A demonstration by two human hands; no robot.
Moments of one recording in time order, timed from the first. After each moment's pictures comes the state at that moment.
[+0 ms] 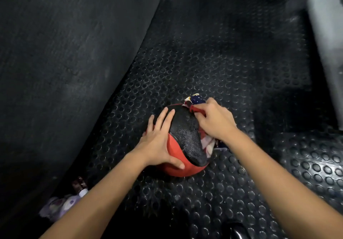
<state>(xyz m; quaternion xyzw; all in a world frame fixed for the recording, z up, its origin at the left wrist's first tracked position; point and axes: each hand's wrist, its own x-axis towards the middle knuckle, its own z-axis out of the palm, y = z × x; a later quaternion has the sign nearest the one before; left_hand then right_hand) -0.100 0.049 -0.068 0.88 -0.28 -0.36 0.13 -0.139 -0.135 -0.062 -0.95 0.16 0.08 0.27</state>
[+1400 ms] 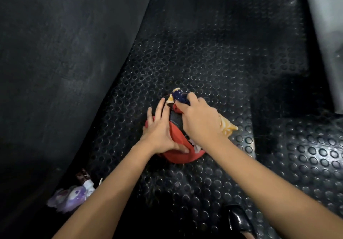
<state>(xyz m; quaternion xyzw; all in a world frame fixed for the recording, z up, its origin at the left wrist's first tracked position) -0.113 0.036 -0.072 0.89 -0.22 -0.34 0.18 -0.166 -0.090 -0.061 -0.99 0.11 -0.04 0.08</state>
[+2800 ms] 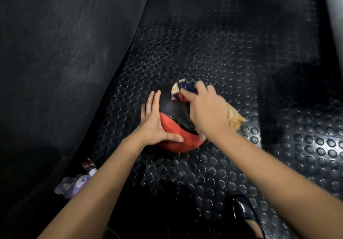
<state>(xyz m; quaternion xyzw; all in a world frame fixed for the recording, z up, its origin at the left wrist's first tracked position) -0.106 0.070 -0.087 0.88 -0.16 -0.34 0.29 -0.162 -0.090 -0.069 -0.99 0.12 -0.02 0.09</state>
